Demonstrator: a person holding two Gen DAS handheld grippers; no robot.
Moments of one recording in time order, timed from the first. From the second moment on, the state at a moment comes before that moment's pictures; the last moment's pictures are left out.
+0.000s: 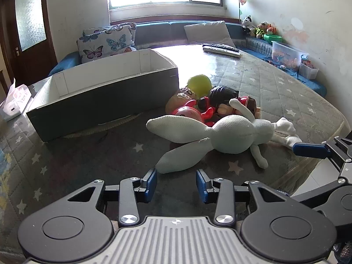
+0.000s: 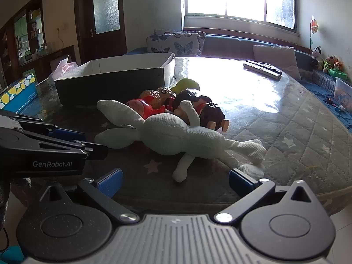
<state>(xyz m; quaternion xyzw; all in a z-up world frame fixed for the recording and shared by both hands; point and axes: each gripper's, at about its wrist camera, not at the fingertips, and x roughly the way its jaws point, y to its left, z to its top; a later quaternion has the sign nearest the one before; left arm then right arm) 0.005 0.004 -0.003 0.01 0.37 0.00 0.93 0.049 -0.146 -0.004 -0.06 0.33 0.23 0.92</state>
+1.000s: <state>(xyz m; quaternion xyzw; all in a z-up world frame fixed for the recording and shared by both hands) 0.016 0.010 -0.006 0.00 0.39 0.00 0.92 0.059 -0.140 -0.009 -0.07 0.34 0.23 0.91</state>
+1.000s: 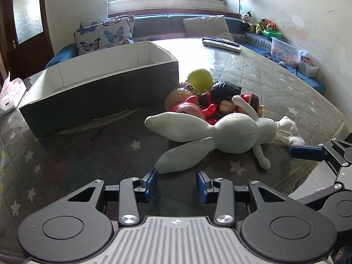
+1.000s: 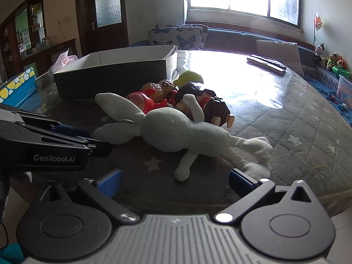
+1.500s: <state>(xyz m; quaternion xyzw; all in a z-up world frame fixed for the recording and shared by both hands) 0.023 0.011 -0.008 -0.01 0.39 -0.01 0.92 0.062 -0.140 -0.011 -0.07 0.35 0.22 0.91</state>
